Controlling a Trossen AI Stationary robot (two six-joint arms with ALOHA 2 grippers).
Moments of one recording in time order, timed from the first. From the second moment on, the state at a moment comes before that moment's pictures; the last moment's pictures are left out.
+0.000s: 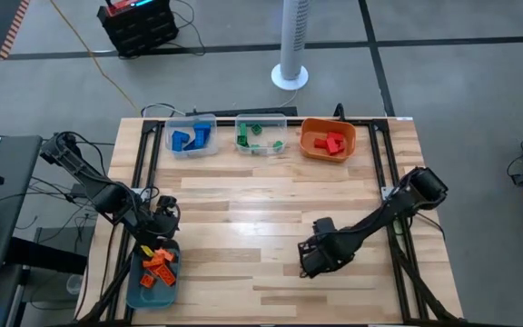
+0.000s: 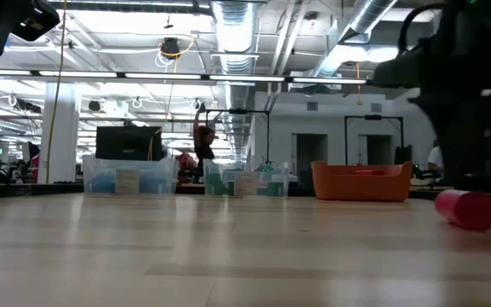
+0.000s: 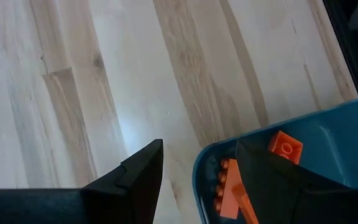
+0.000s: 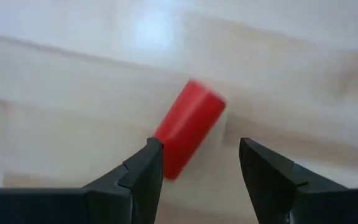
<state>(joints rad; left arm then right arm) -0.67 0.95 0.93 -1.04 -0.19 -0.35 0.57 1.82 1.24 -1.08 0.20 1.93</state>
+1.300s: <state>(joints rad) -0.67 0.95 0.93 -1.04 -0.23 -0.31 0.48 1.82 1.13 -0.94 0.12 1.71</state>
